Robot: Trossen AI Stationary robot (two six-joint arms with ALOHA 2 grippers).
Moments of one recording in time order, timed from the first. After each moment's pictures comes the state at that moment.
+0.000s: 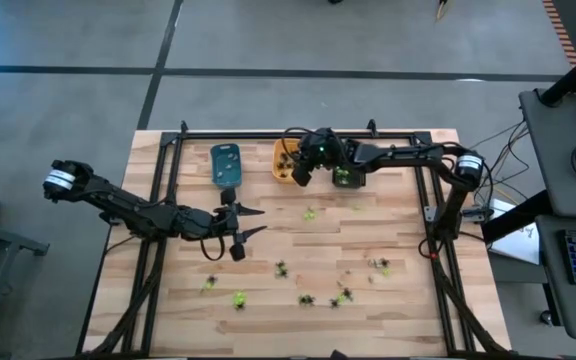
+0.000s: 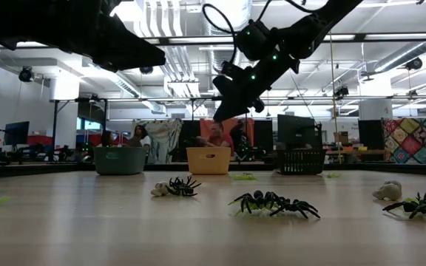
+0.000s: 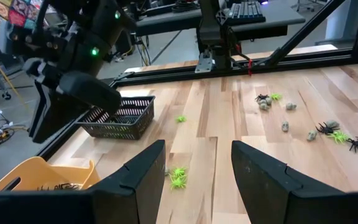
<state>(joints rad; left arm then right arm) -0.26 1.19 0.43 0.55 -0.49 0.07 -0.39 1.78 1.17 0.04 0.10 0.04</state>
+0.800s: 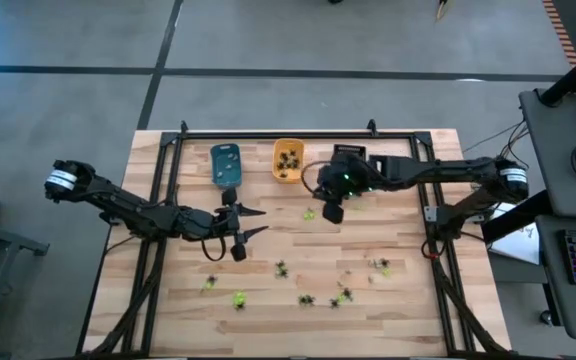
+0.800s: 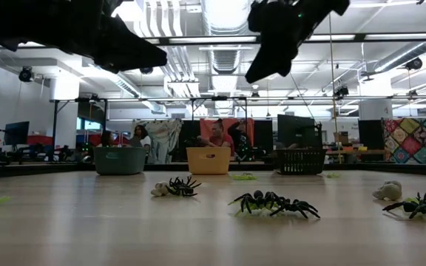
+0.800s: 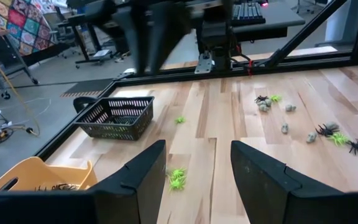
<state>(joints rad) -0.26 1.21 0.43 0.58 -0.49 0.06 -0.15 1.44 1.13 -0.45 -0.03 0.05</state>
